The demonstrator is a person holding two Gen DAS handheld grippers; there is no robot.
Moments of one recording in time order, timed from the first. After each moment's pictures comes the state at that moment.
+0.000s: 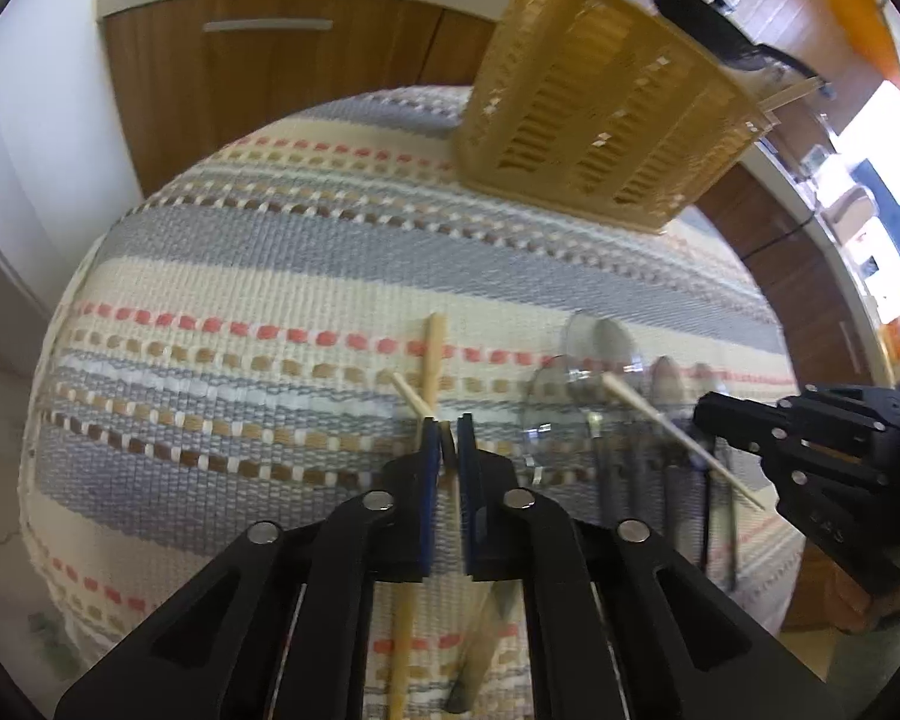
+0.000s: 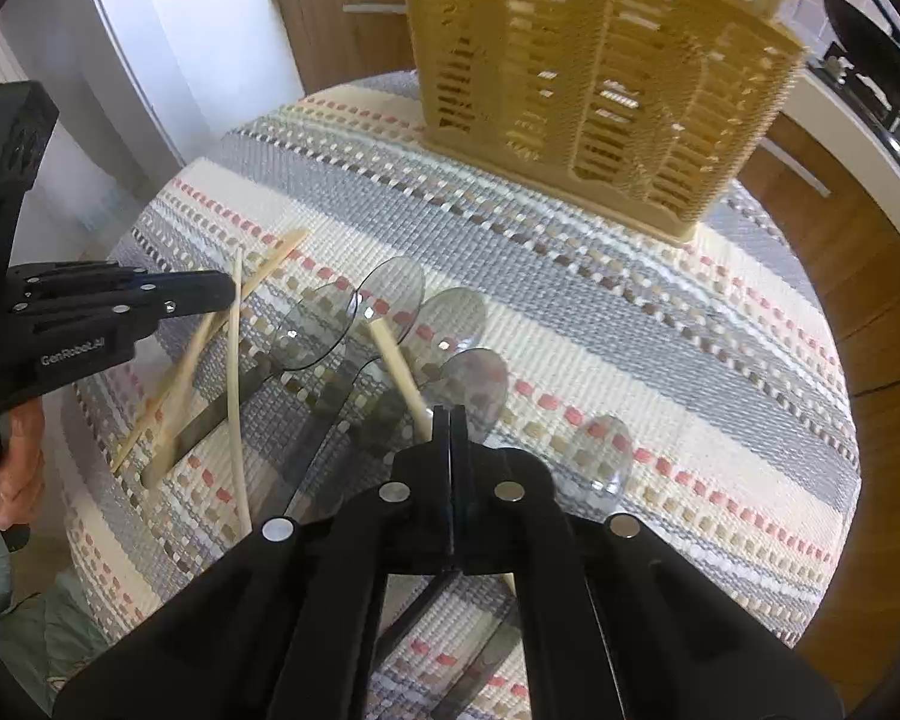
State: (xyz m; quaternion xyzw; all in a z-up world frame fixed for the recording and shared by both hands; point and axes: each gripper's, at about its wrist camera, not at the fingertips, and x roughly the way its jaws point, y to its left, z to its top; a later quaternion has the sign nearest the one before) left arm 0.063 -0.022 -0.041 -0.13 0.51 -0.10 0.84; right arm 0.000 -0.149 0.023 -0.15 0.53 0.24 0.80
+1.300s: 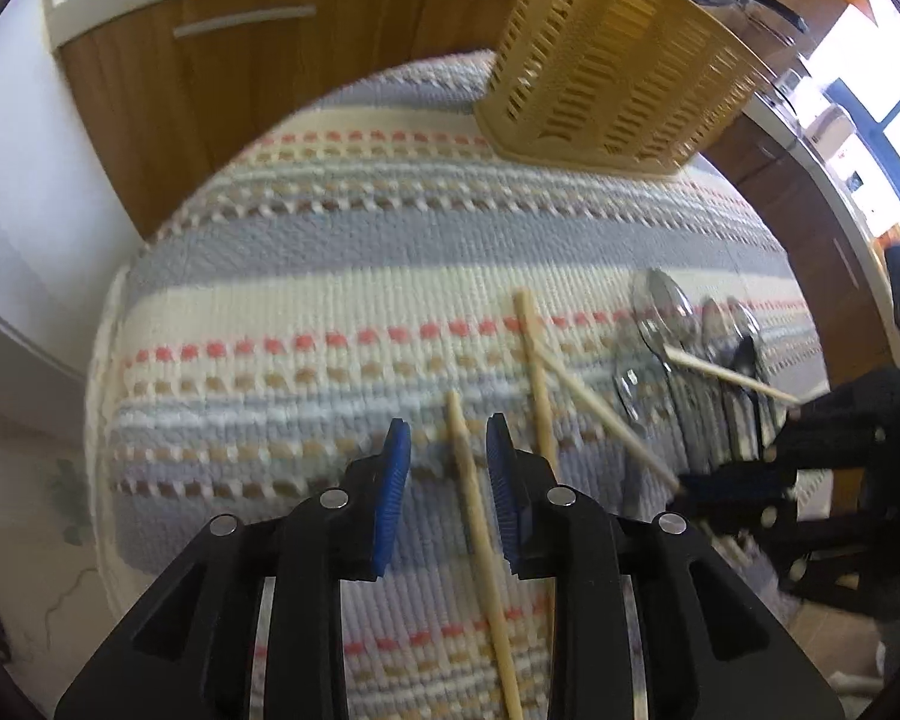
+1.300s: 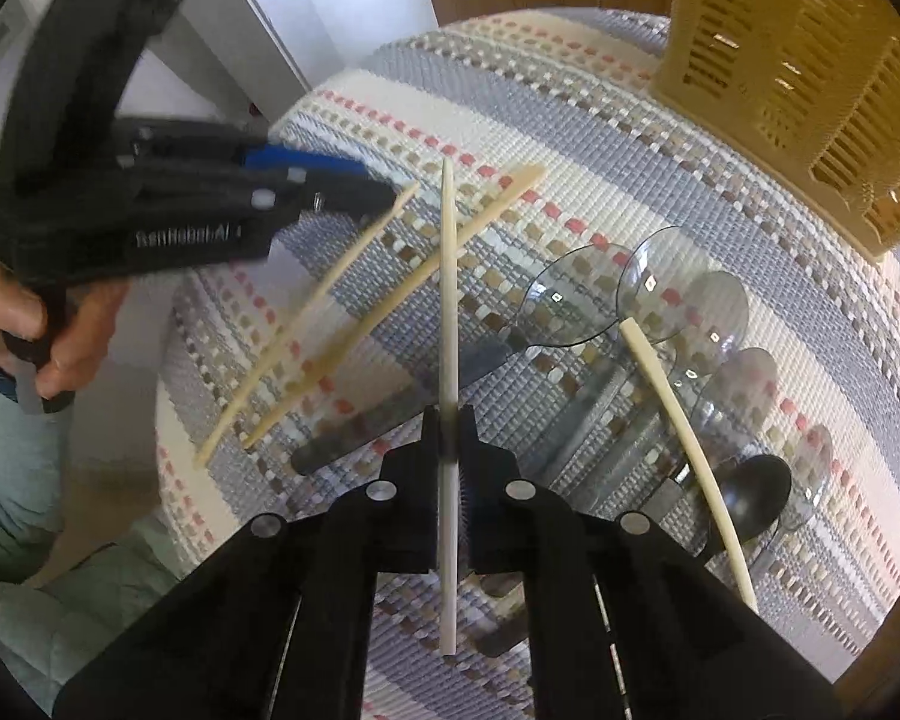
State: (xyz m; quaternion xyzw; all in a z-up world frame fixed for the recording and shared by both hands) left arm 0.075 0.024 -0.054 -0.06 0.56 -0.16 0.81; right arm -0.027 -0.075 0.010 -0.15 0.60 0.34 0.71
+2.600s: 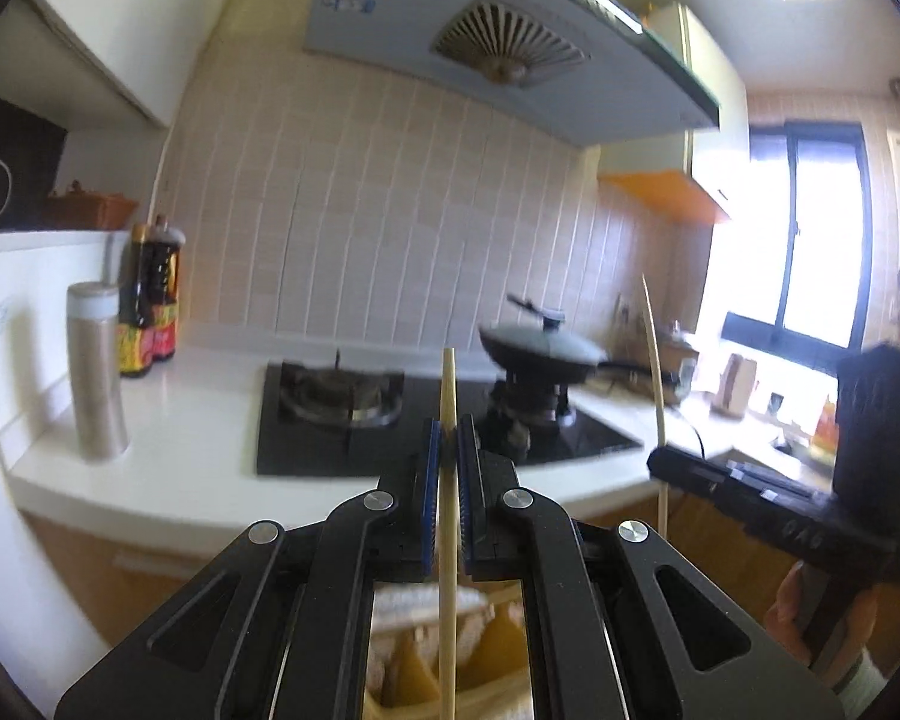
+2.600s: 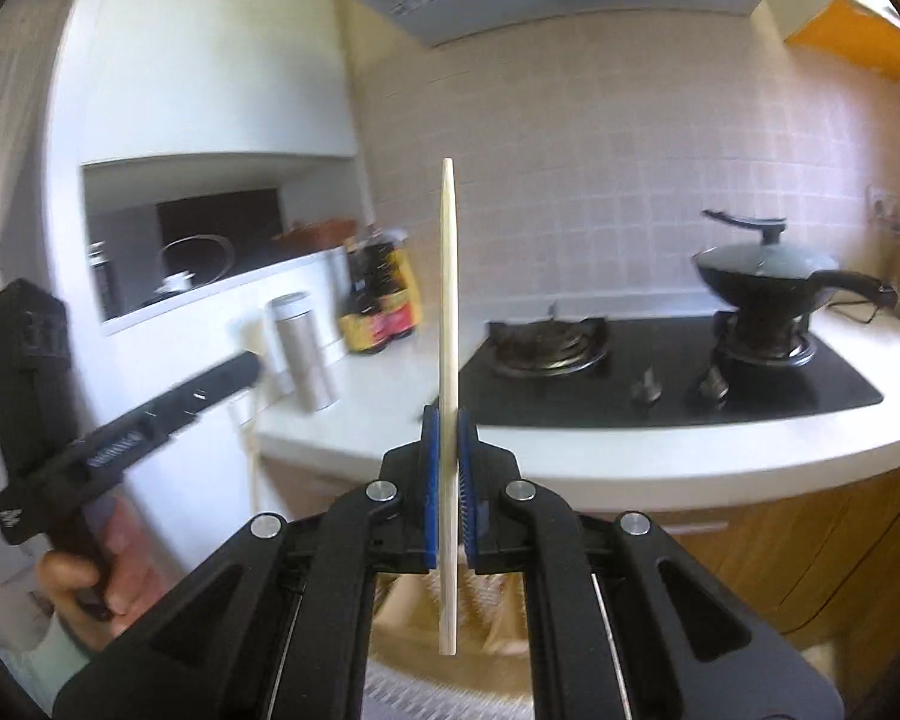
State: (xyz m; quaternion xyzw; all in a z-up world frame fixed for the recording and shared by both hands) left arm 0.150 -0.049 0.194 -0.09 0.09 -0.19 0.97; right arm 0.087 -0.224 0.240 0.05 0.16 0.22 0.96
